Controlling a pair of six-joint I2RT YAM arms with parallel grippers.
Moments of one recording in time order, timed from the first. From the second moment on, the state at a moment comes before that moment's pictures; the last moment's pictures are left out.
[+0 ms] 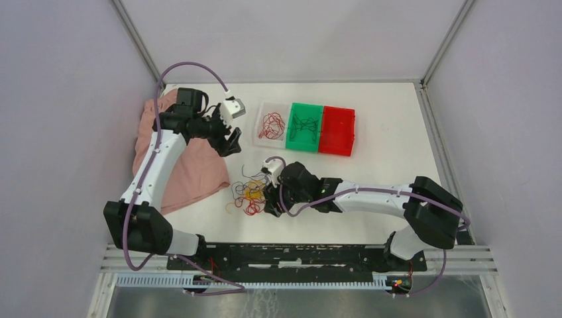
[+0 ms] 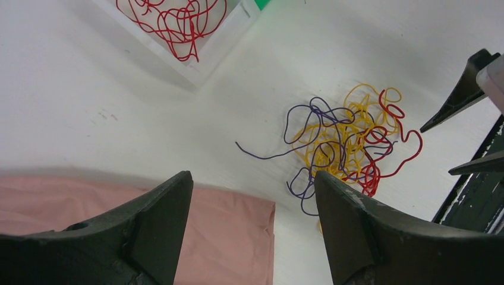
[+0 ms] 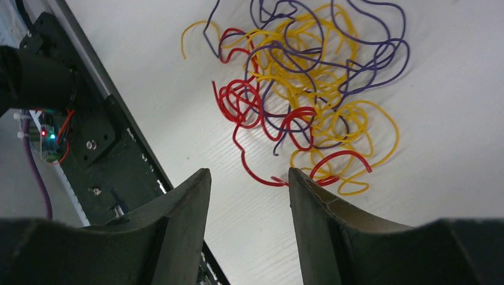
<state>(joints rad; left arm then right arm) -0.13 1.40 1.35 -0.91 0.60 0.73 1.08 1.55 0.89 0.02 -0.12 0.34</state>
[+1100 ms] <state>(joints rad) -0.18 1.27 1.28 -1.01 0.77 0.87 1.06 1.39 0.96 -0.01 -0.21 0.32</state>
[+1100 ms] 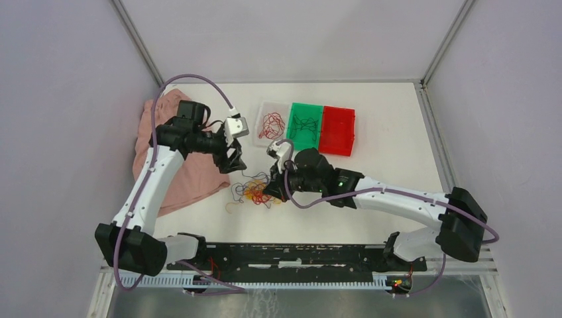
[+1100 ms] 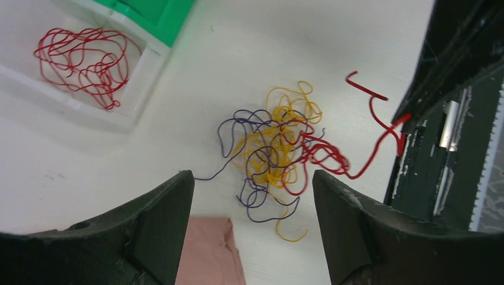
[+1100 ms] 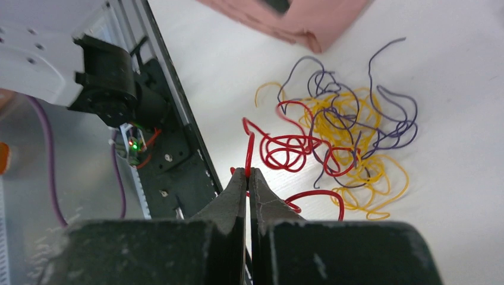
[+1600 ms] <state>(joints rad) -0.38 1.06 1.14 -1.03 0.88 0.86 1.02 1.27 1.00 0.05 -0.26 0.37</state>
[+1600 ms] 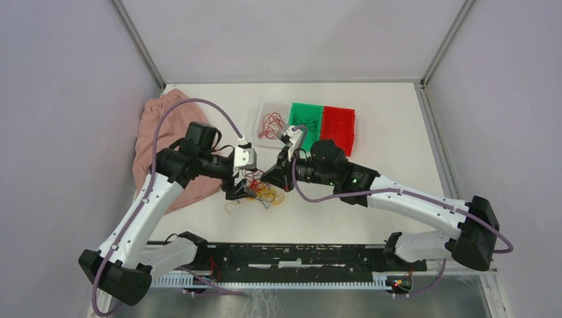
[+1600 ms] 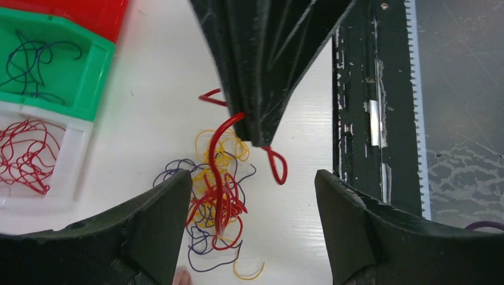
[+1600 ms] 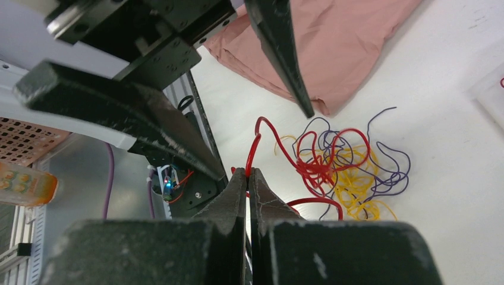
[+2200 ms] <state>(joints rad) -0.46 1.04 1.11 -0.82 0.86 0.64 1.00 1.25 1.03 0.10 -0.24 0.42</state>
